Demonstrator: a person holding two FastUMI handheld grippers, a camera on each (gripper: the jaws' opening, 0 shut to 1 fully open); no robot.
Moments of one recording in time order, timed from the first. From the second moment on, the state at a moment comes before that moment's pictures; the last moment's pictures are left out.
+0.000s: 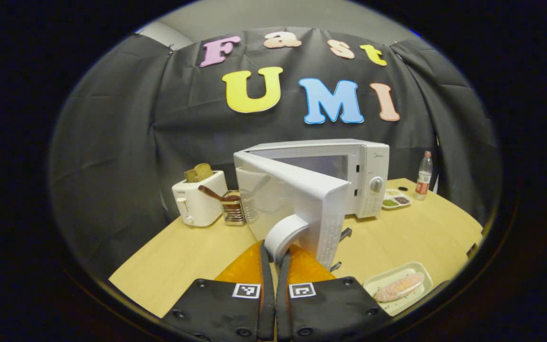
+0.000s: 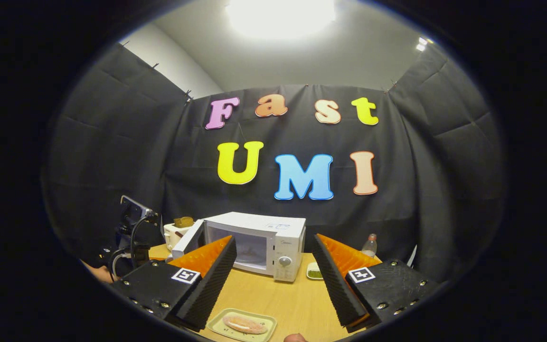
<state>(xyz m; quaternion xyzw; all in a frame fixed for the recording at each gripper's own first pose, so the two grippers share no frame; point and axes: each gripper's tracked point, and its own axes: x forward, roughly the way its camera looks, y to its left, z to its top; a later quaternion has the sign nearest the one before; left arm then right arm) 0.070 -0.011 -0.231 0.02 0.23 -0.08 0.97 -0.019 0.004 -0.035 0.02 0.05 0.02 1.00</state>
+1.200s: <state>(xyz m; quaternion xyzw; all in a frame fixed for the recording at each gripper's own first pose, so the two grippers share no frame) 0.057 0.125 -0.234 -0.01 0.20 -0.12 0.97 -0.018 0.143 -0.036 -0.01 0.07 0.01 1.00</state>
